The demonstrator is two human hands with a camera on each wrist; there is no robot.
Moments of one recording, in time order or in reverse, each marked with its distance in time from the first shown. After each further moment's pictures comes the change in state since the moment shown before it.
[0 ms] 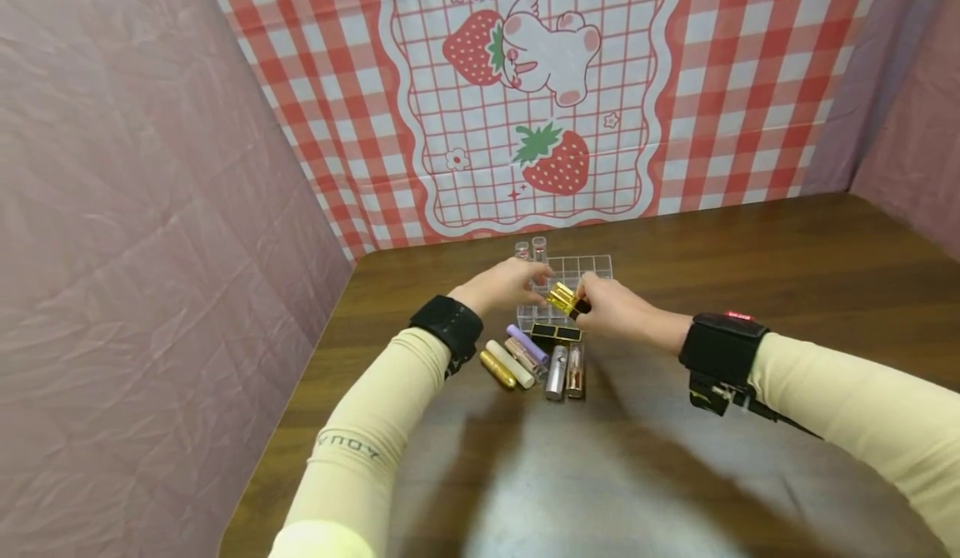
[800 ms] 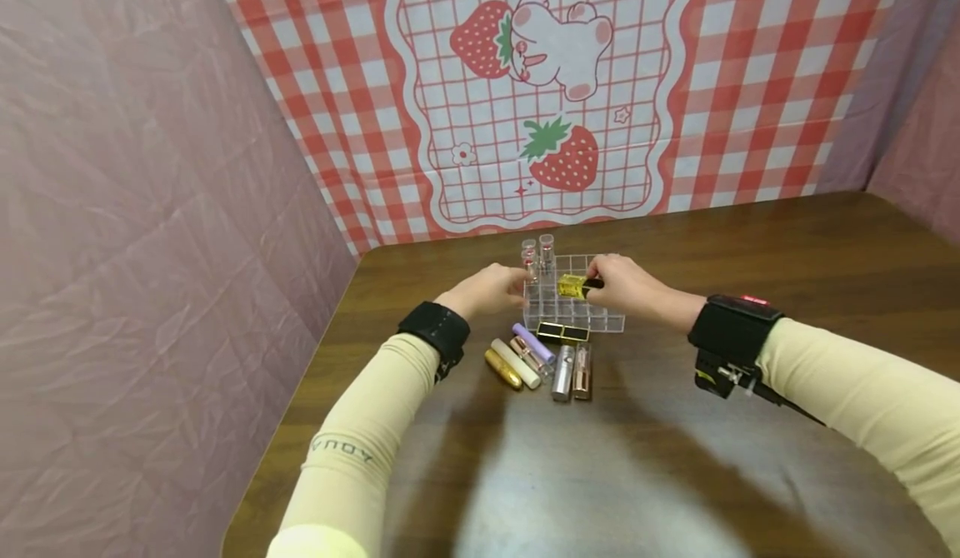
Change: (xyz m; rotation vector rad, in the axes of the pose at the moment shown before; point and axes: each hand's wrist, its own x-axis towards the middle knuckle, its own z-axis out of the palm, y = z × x) left_hand -0.016 -0.030 0.010 -0.029 0.028 -0.095; right_hand 0.022 0.006 -0.014 -0.070 0.076 -0.021
